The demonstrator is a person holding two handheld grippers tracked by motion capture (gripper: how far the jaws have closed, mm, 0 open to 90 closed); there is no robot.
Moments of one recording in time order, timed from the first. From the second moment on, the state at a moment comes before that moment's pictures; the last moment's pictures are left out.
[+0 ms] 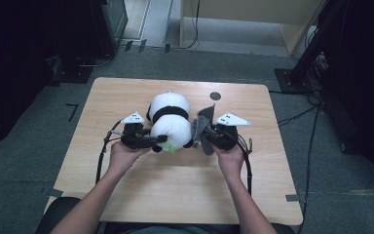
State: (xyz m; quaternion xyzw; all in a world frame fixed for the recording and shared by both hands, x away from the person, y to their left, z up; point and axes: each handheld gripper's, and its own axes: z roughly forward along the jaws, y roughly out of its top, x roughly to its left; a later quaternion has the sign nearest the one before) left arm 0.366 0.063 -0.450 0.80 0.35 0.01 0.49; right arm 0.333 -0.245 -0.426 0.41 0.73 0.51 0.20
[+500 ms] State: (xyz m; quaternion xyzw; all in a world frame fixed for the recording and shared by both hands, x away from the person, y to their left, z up) left arm 0.366 0.063 -0.451 0.78 0.38 0.03 0.50; right arm 0.307 -0.191 -0.416 0.30 0.76 0.55 0.17
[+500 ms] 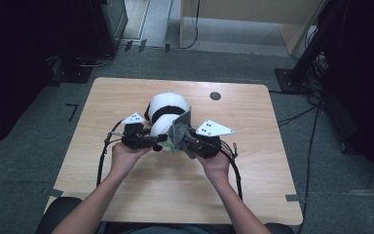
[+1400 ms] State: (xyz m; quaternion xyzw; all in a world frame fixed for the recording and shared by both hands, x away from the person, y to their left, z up) left arm 0.375 0.074 -0.448 0.77 0.40 0.04 0.49; right arm 0.326 -0.178 -0.463 0.30 0.81 0.49 0.09
